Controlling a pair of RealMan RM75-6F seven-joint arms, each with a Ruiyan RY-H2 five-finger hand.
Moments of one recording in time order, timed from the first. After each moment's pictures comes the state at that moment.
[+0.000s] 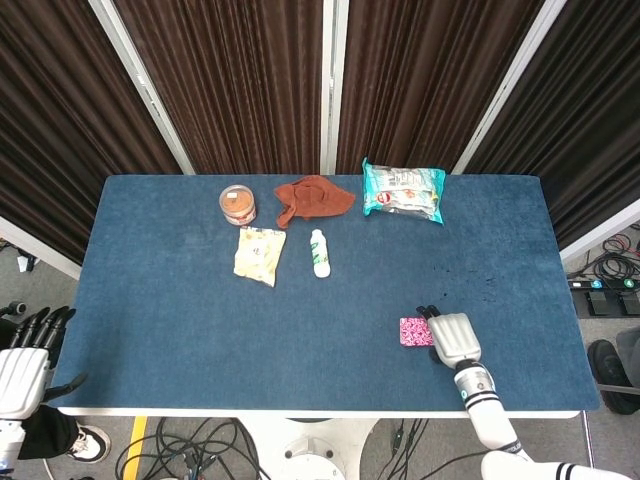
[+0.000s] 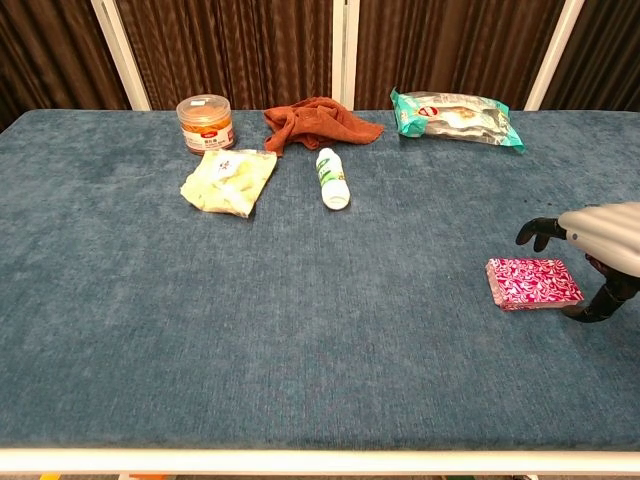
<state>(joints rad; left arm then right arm) -0.01 -1.19 0.02 -1.48 1.58 1.55 -0.06 0.45 -1.51 0.09 -1.66 -0.95 1.08 -0.78</state>
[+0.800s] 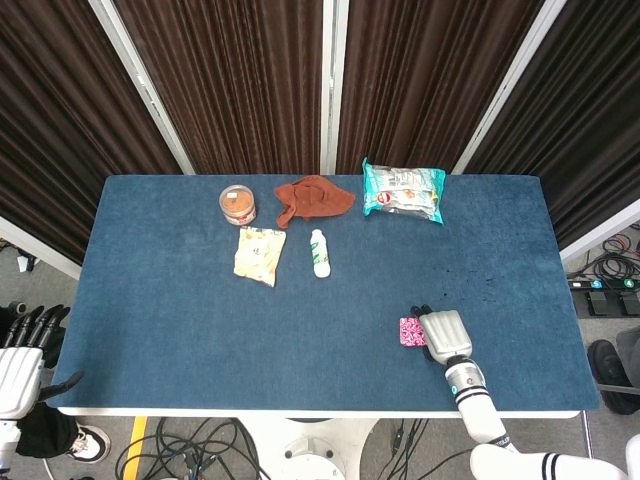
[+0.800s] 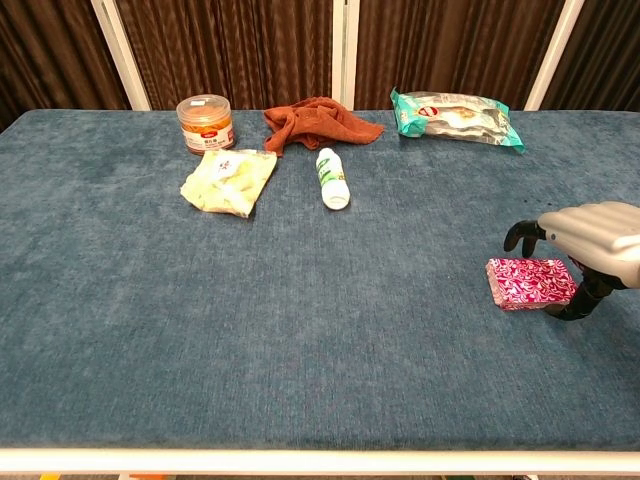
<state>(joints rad) -0.01 -1.19 0.02 -1.47 1.57 1.56 -0.08 0.52 -1.55 0.07 -1.64 -0.88 1.11 -0.81</state>
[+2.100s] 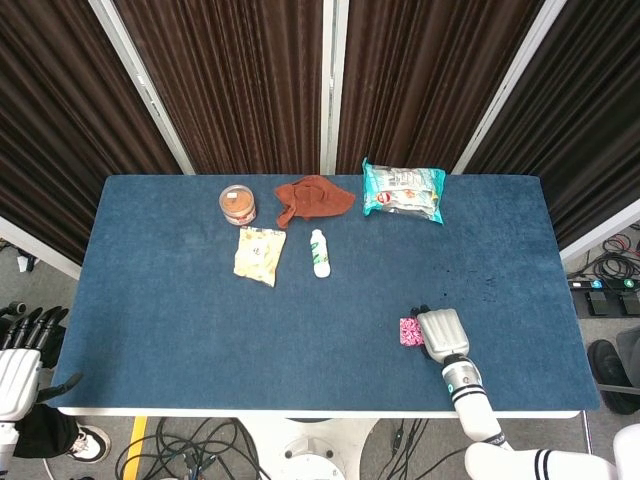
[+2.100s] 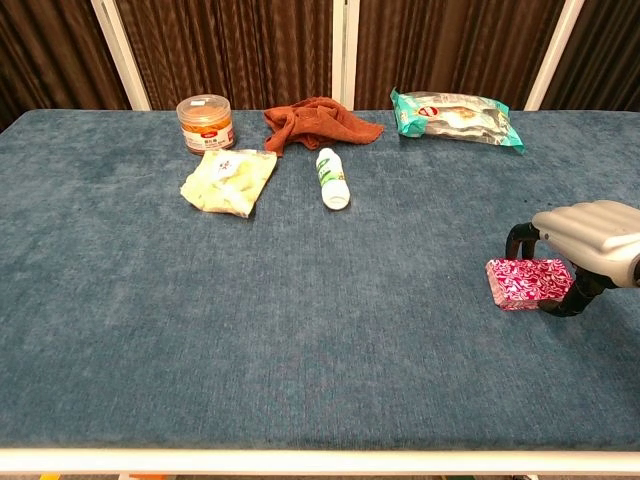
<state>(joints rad) 0.00 -1.19 0.02 -1.46 1.57 1.56 -0.10 0.55 -1.58 0.04 -1.62 -0.85 1.15 -0.82</state>
